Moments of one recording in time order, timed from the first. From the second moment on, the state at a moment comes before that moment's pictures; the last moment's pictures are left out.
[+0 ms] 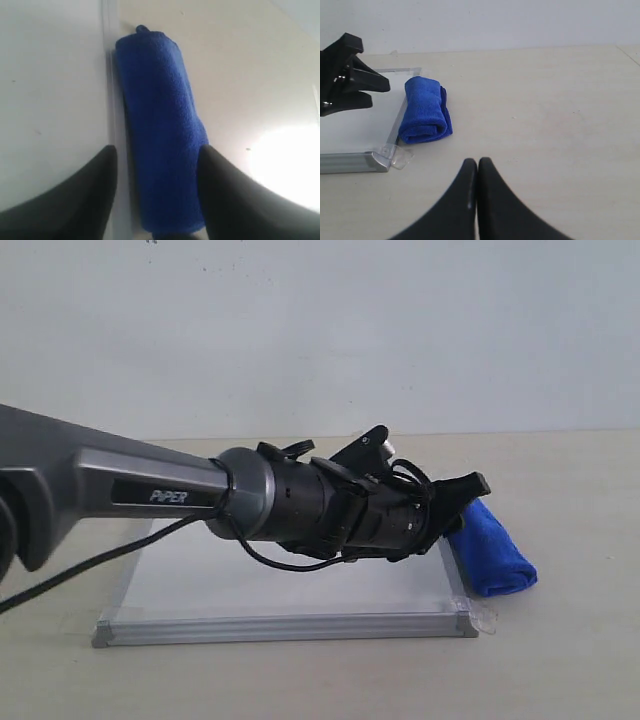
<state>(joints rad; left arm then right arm) -0.67 2.28 -1.56 -1.55 0.00 0.61 0.05 0.00 0.00 -0.07 0.36 0.13</state>
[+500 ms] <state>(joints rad) -0.69 1.86 -1.03 -1.42 -0.23 0.81 0.05 0.00 0.00 -0.07 0.36 0.13</state>
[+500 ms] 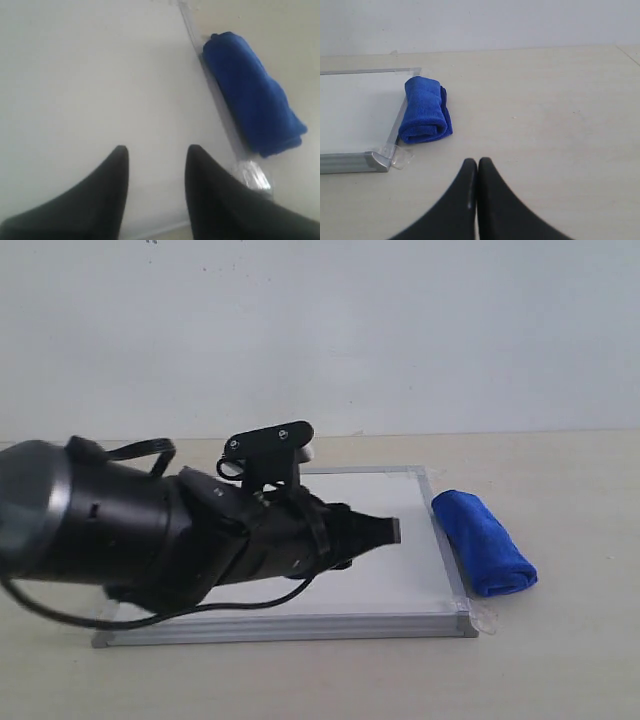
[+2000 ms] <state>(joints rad) -0.93 0.86 -0.22 -1.26 -0.19 0.83 0.05 0.00 0.00 -0.07 0.36 0.13</state>
